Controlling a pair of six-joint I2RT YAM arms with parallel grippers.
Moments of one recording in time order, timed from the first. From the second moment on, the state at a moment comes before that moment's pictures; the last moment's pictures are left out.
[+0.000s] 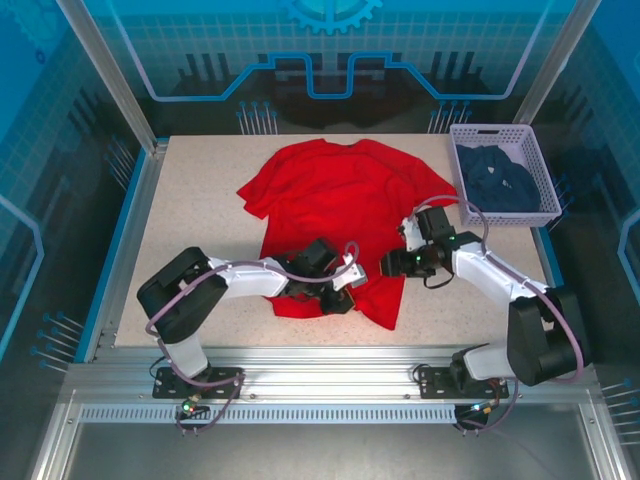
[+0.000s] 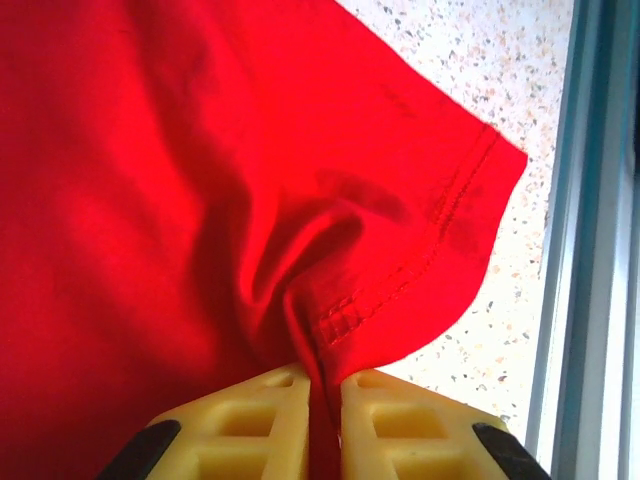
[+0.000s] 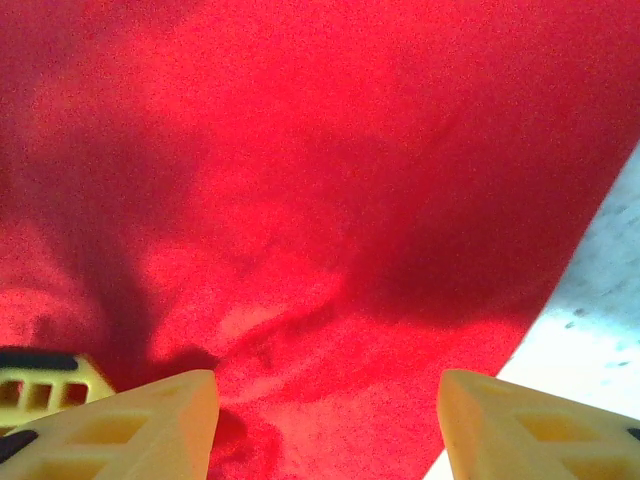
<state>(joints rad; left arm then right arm) -0.80 1.75 0.88 -0.10 0.54 0.07 0.28 1.37 0.77 -0.59 -0.36 0.24</state>
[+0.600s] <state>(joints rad) -0.74 1.75 0.88 -0.13 0.63 0.05 0.36 1.38 0.73 -0.58 -0.39 0.28</state>
